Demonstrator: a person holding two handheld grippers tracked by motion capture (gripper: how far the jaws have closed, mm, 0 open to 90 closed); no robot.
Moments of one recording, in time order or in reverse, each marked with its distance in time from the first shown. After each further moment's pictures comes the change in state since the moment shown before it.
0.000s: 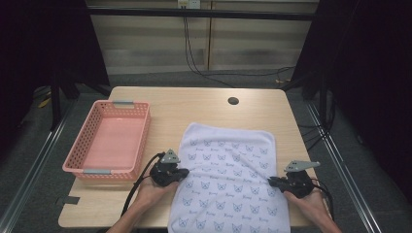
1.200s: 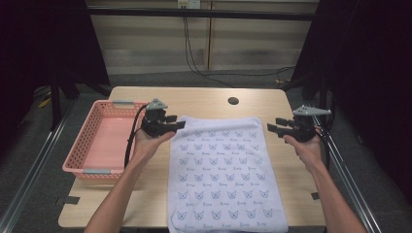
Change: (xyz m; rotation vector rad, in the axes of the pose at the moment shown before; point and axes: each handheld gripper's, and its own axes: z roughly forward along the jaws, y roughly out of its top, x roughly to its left) left arm 0.069 0.096 -0.043 -0.246 0.118 -0.111; right arm -0.080 0.121 -0.008 -0.304 -0.084 0.067
